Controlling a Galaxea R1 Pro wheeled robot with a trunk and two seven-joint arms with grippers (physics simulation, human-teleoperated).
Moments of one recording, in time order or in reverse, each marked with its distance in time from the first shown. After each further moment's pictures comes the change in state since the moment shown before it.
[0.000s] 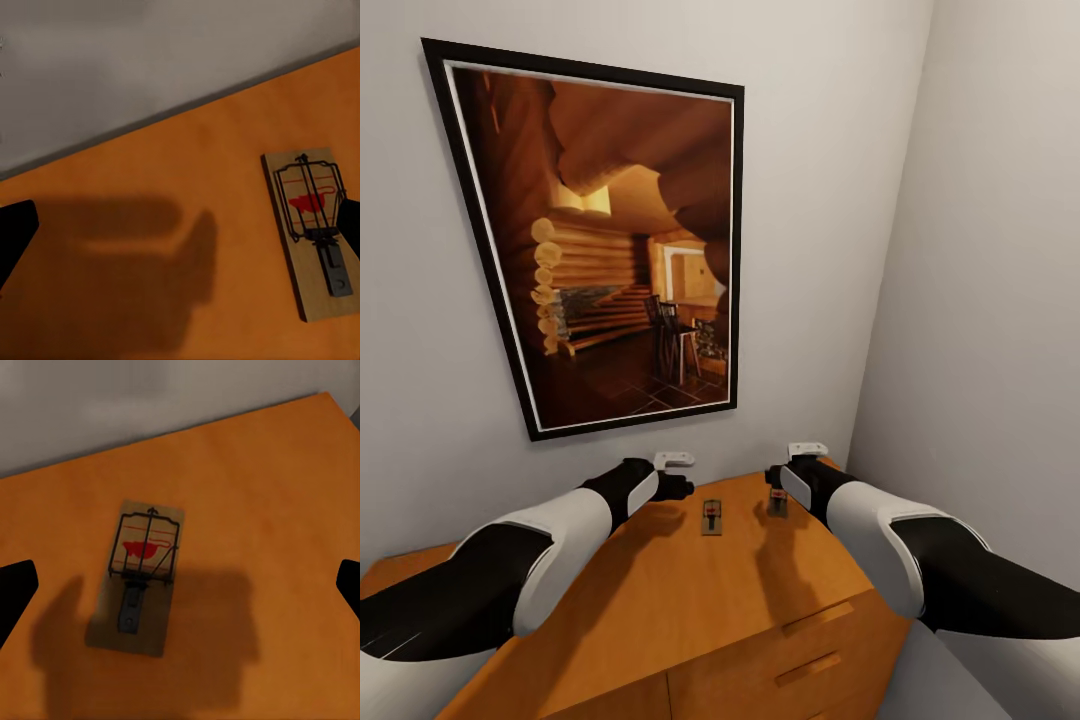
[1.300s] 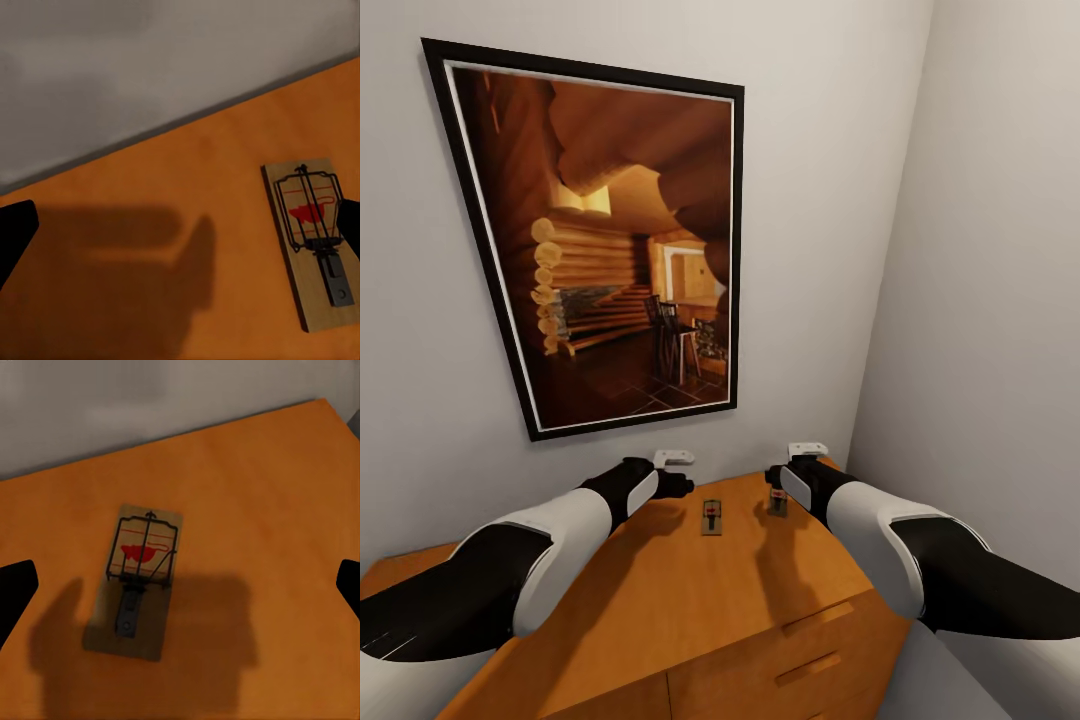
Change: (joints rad) left arm 0.001 0.001 -0.001 -0.010 -0.008 -0.013 0.000; right arm 0.001 0.000 0.002 -0.001 0.009 -0.007 0.000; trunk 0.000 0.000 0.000
